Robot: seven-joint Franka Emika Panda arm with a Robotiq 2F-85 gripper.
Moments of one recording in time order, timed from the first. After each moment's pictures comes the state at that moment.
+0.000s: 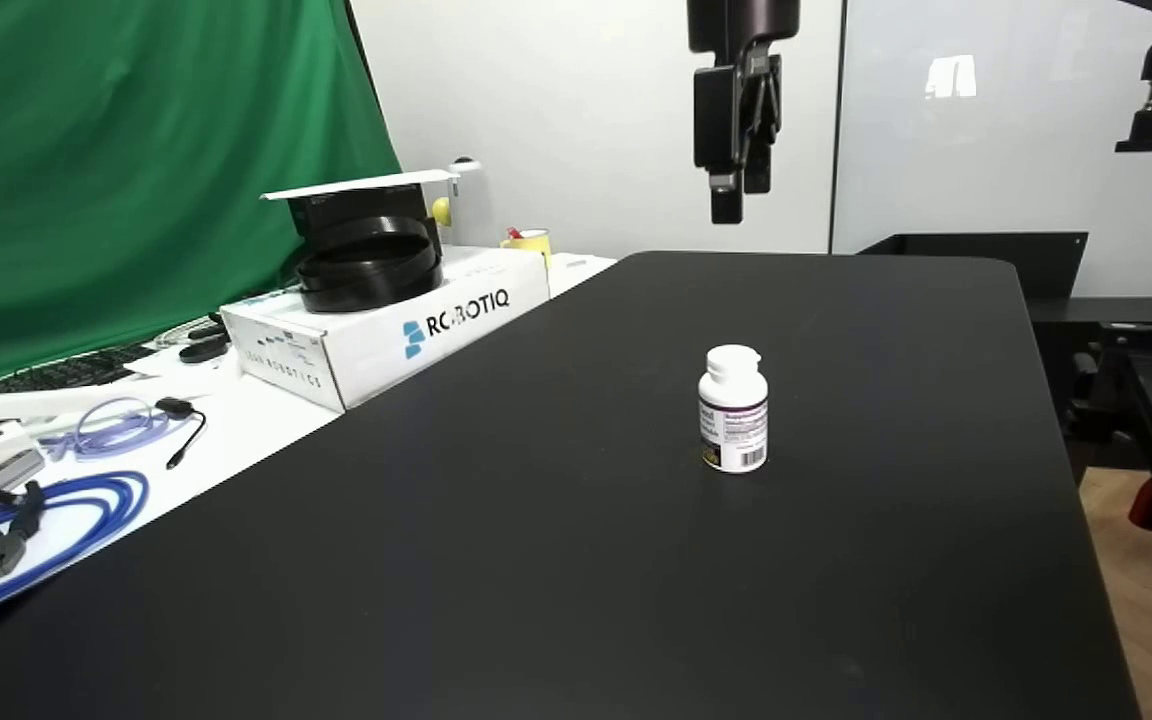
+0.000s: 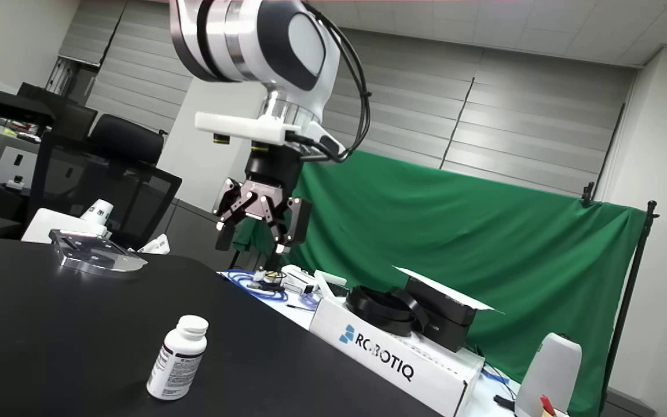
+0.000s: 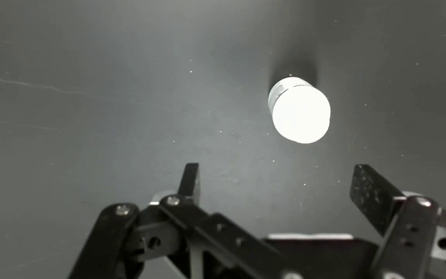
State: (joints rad) arm -0.01 -0.11 0.01 -2.47 -0.09 2.40 0.00
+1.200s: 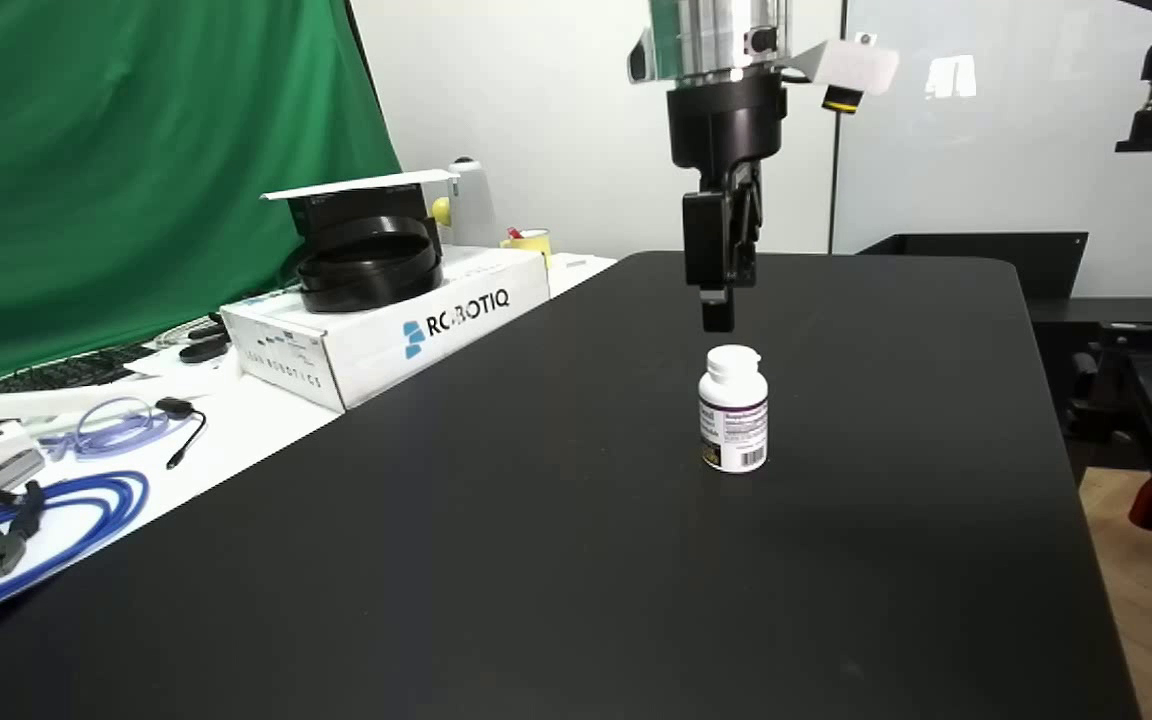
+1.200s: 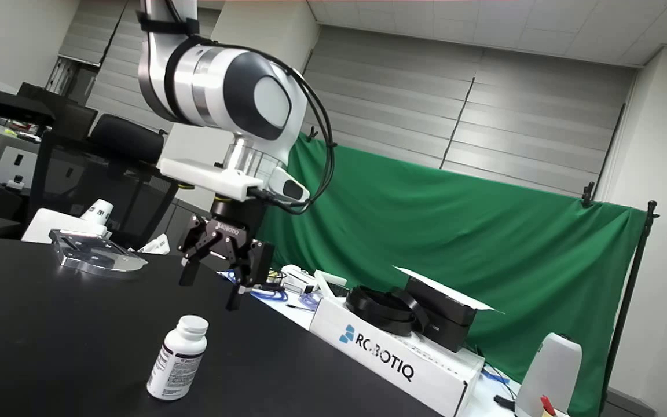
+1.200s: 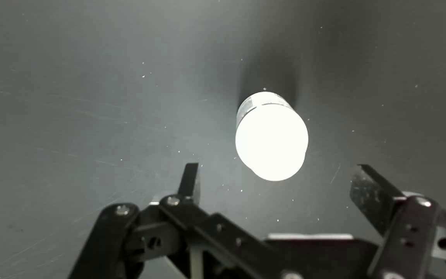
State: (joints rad) arm 0.03 0.05 0.04 -2.50 -0.09 2.55 0.01
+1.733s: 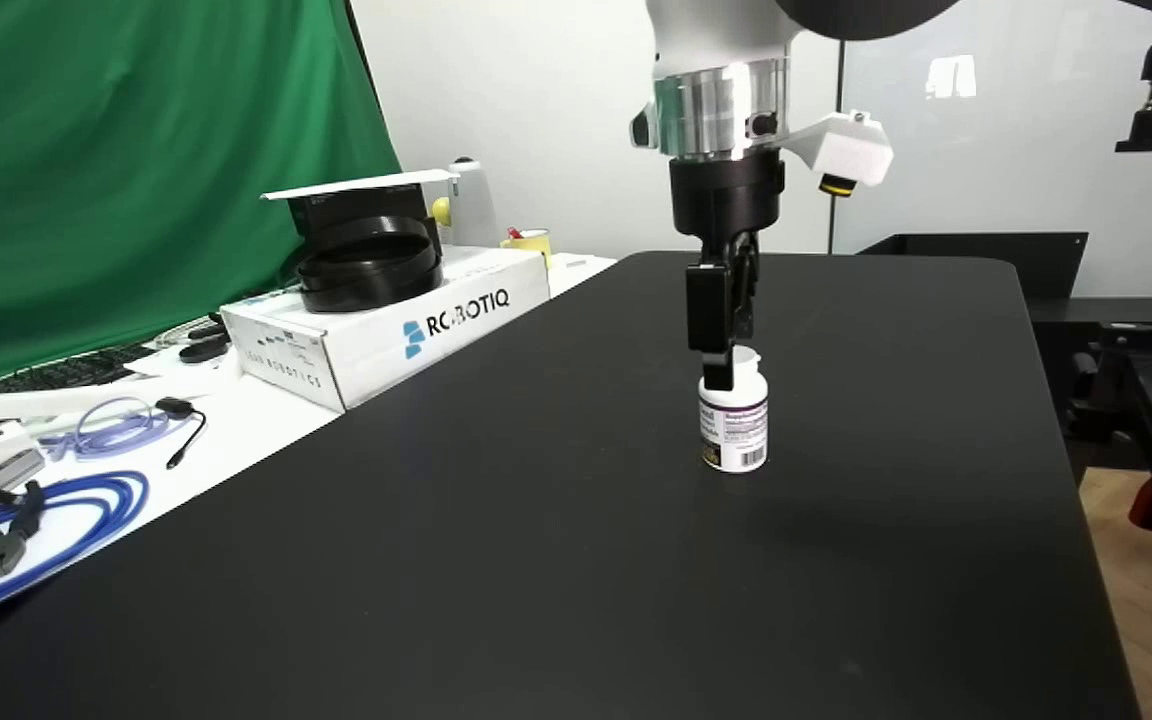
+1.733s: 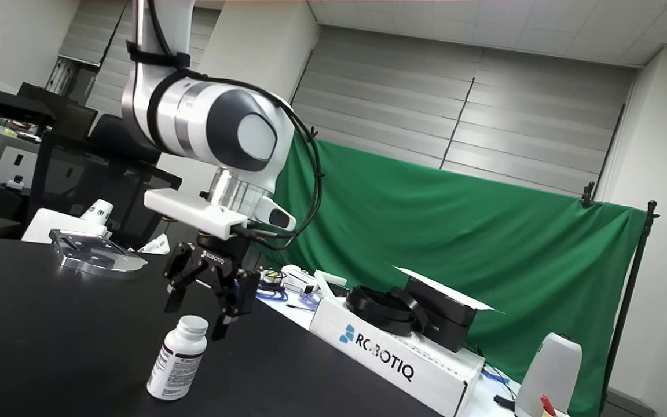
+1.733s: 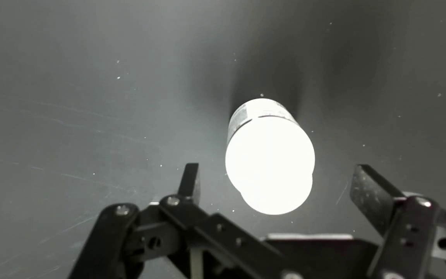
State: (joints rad) arm 0.04 0.16 0.04 -2.50 -0.10 2.68 0.01
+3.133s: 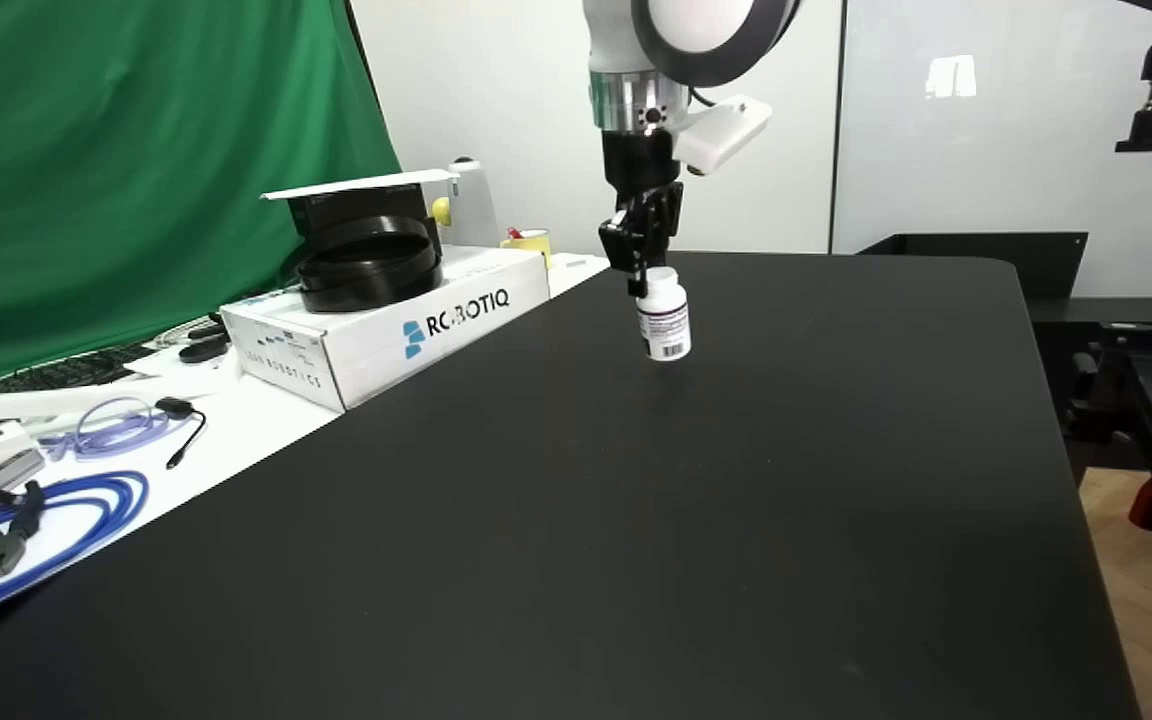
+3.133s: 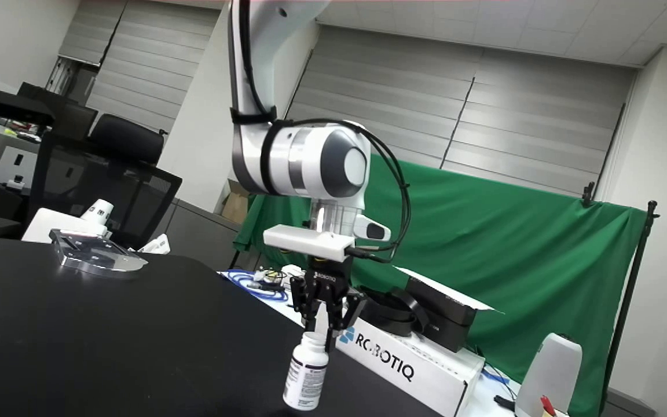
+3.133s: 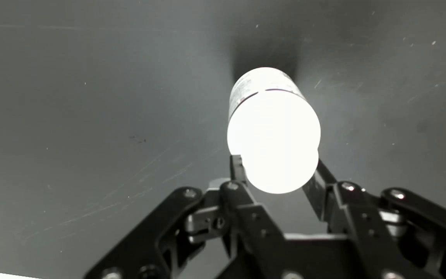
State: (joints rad) arm 0.03 0.38 -0.15 -2.13 -0.24 2.67 0.13
